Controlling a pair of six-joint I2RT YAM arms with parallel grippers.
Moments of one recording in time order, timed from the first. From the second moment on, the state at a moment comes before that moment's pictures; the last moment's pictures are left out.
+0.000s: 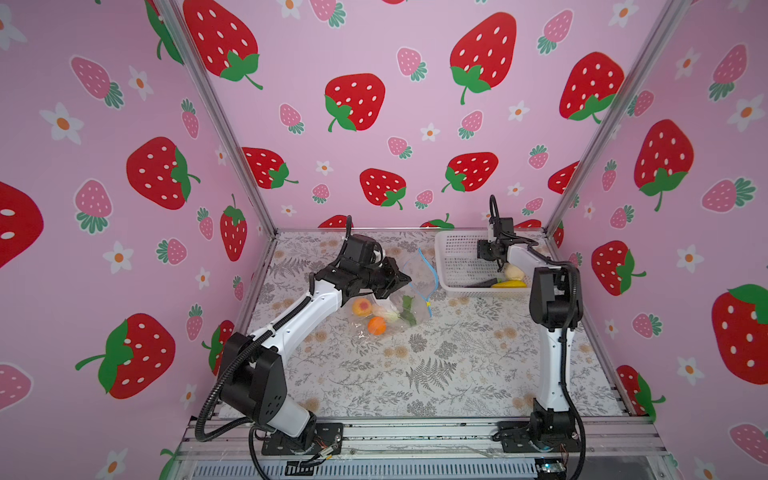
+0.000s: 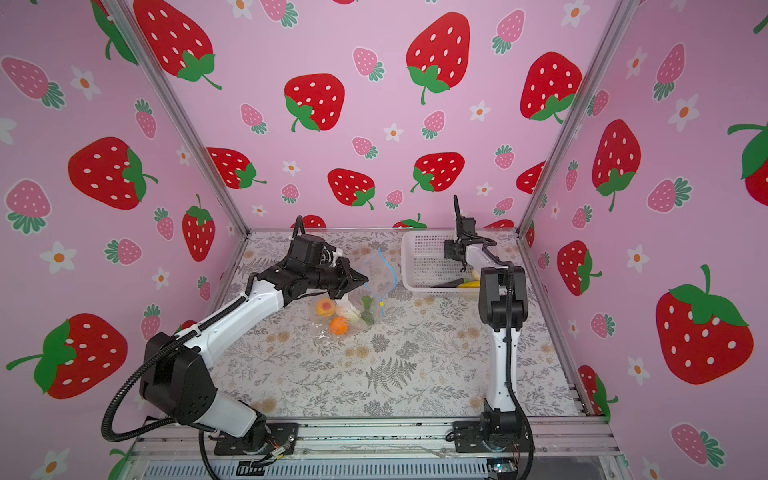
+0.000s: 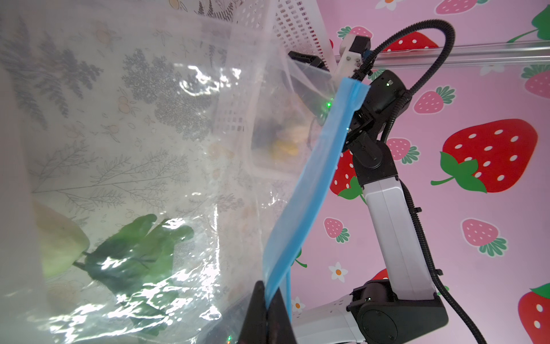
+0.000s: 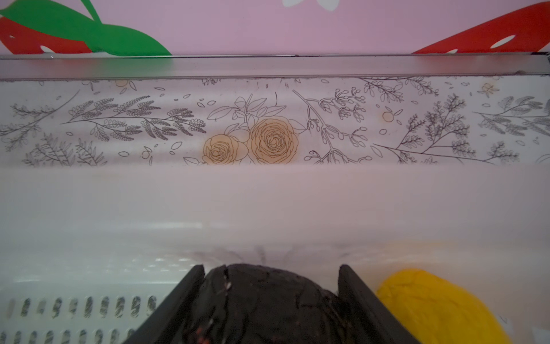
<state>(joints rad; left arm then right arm) -0.45 1.54 1.26 -0.39 0.59 -1.12 0.16 2.34 1.85 -0.33 0.06 0.03</state>
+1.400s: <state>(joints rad) -0.47 1.54 1.29 -0.47 0.55 -1.08 0.39 1.71 1.46 -0.31 -0.13 0.15</state>
